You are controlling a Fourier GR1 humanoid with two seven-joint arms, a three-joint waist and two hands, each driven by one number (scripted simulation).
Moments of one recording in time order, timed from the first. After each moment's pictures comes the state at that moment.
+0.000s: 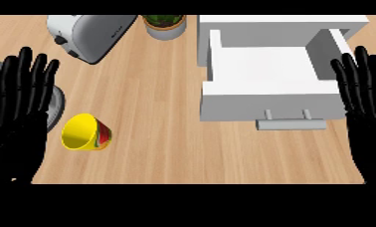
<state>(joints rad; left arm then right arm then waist) -0.02 0.08 0.00 -2.10 0.01 -0.01 -0.02 -0.02 -0.14 0.00 -2.10 0.01 0.02 0.00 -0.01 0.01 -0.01</state>
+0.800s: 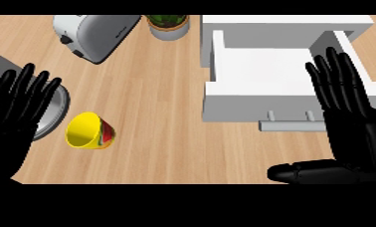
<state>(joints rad) 0.05 0.22 0.15 -1.97 0.50 -0.35 0.01 -0.04 -0.08 0.03 -2.06 -0.10 0.06 0.08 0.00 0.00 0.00</state>
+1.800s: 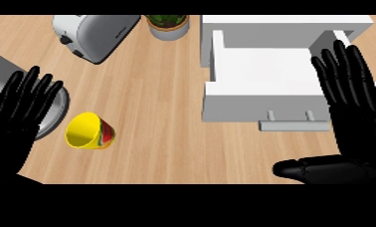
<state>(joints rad) 0.06 0.18 0.20 -1.93 0.47 -0.39 0.06 -0.08 -0.08 -0.01 -2.07 -0.11 0.08 0.12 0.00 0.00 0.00</state>
